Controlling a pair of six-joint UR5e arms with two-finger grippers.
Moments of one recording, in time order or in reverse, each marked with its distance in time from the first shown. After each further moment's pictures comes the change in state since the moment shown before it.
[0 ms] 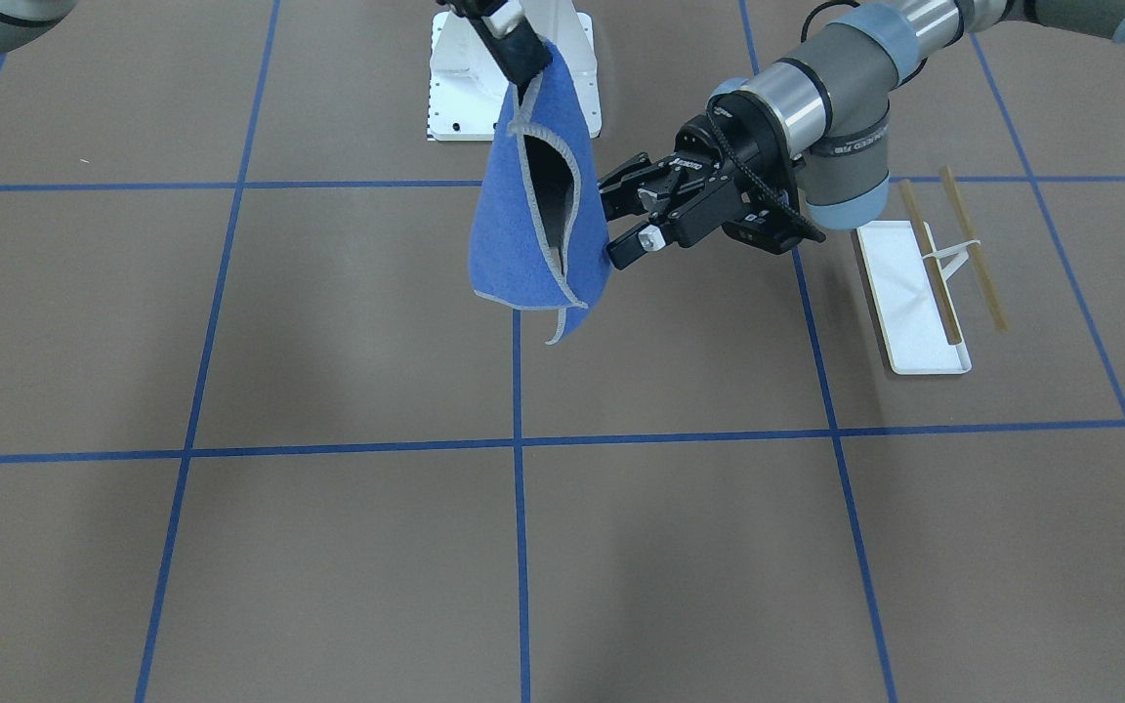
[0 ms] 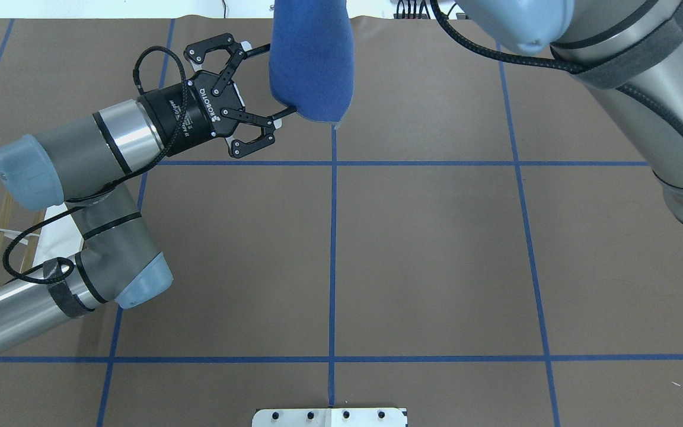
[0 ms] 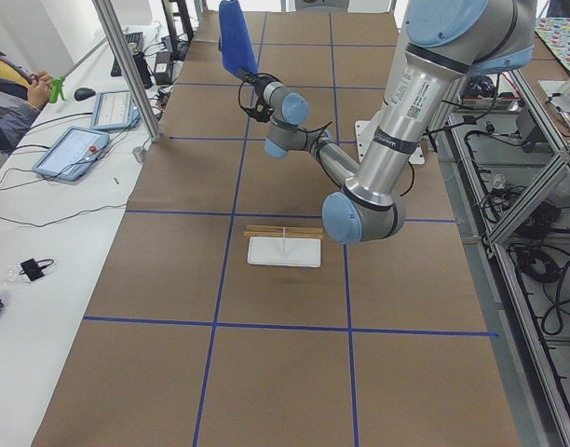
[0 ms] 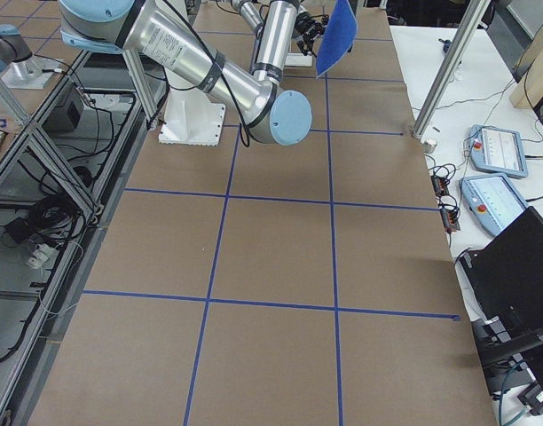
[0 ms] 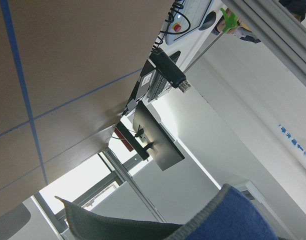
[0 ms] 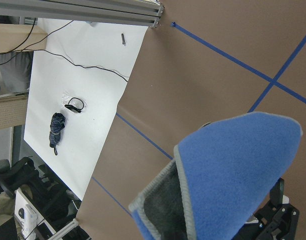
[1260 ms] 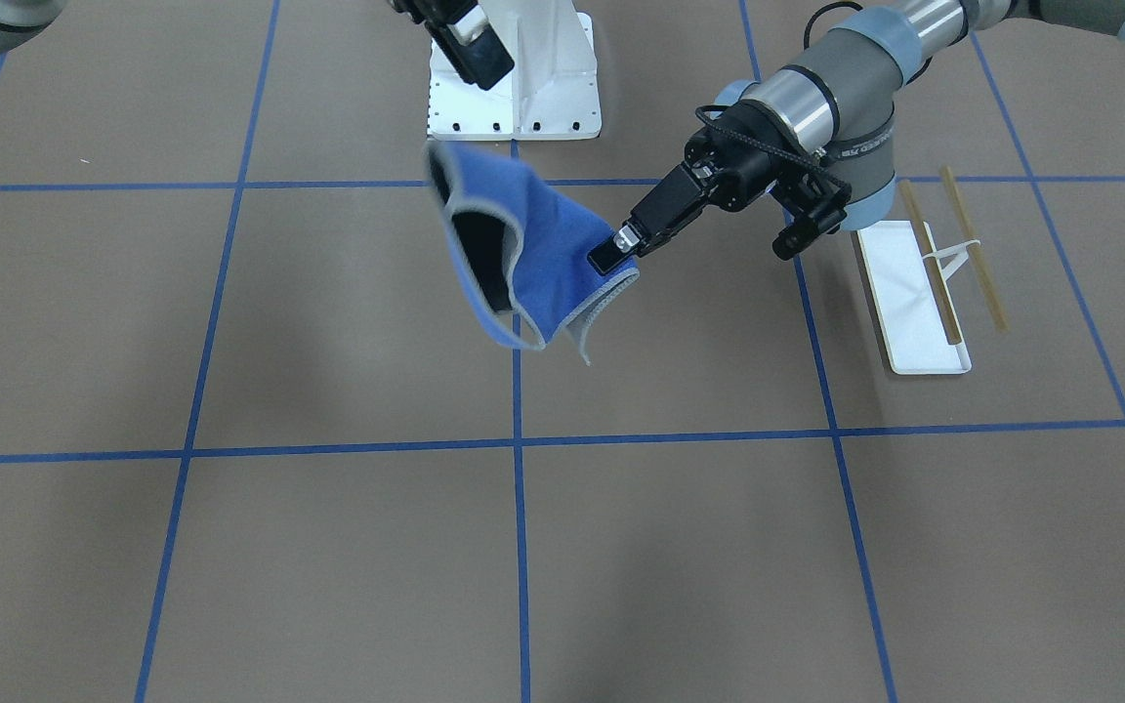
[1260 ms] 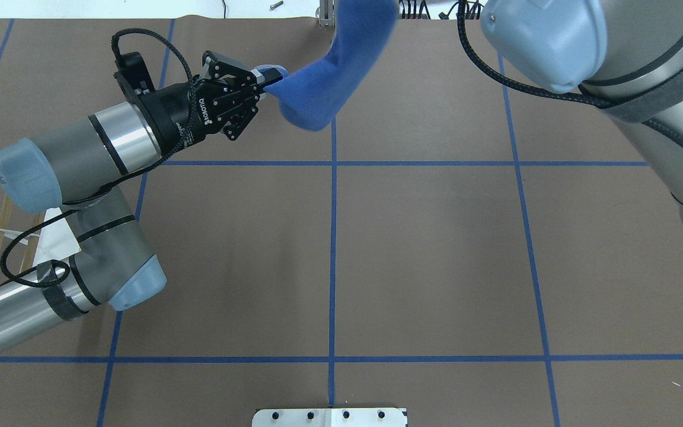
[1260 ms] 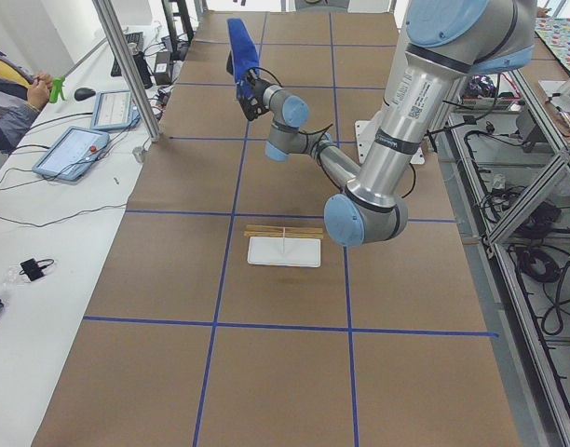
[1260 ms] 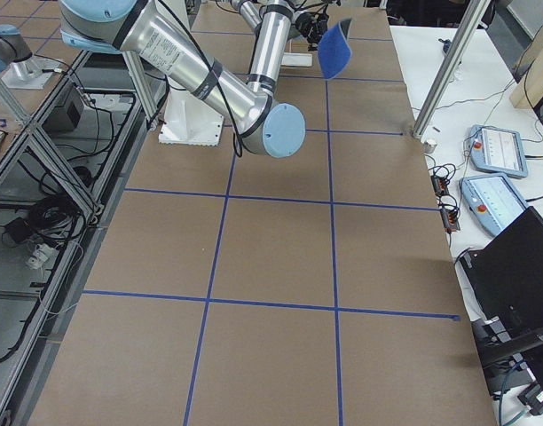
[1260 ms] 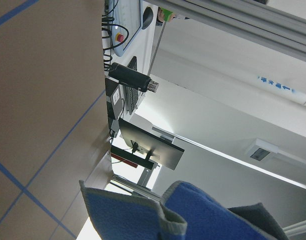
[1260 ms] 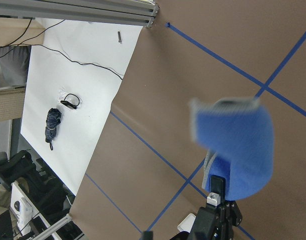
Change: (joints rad) left arm -0.002 0.026 0.000 0.029 0.027 0.762; right arm 0.000 -0.092 0.072 0.033 0.000 -0.024
